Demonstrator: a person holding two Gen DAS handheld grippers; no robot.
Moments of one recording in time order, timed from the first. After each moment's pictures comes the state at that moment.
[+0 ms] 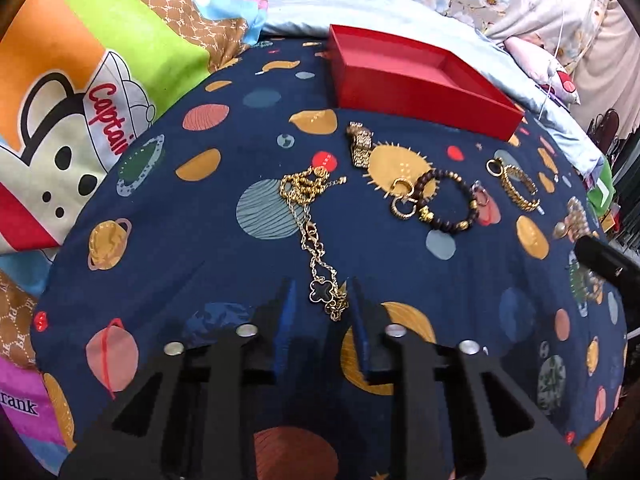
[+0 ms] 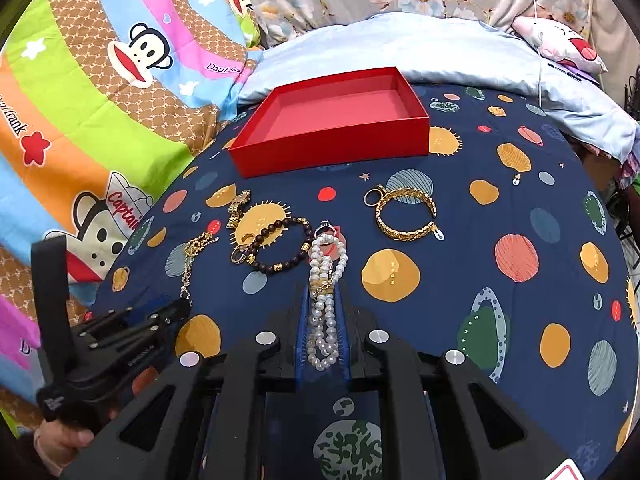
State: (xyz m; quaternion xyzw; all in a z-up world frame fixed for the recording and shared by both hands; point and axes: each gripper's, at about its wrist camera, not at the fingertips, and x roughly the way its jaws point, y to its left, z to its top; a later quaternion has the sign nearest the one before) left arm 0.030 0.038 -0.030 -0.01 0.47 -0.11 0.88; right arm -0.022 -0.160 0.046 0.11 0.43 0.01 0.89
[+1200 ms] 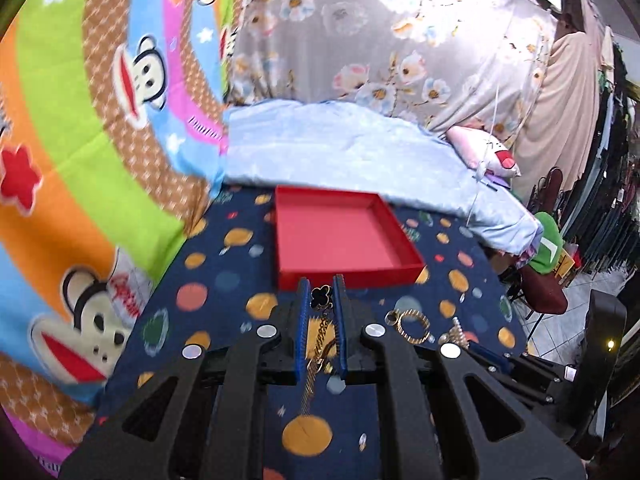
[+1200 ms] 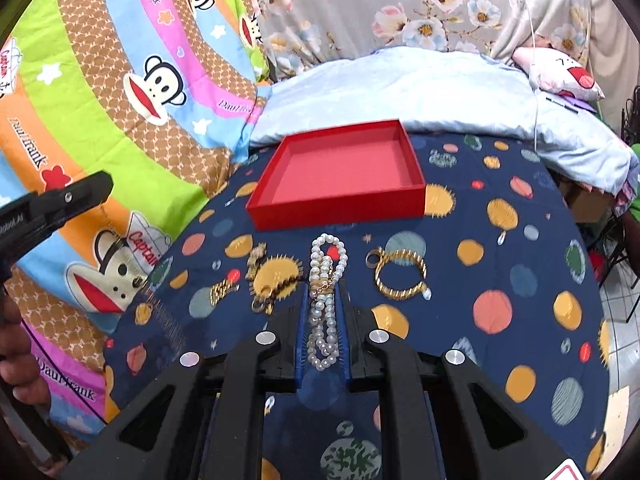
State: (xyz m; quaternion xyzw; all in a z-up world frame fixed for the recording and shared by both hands) left arm 0.028 0.026 0.151 -0.04 0.31 -0.19 0.93; right arm -0.018 -0.169 0.108 0.10 0.38 0.02 0.92
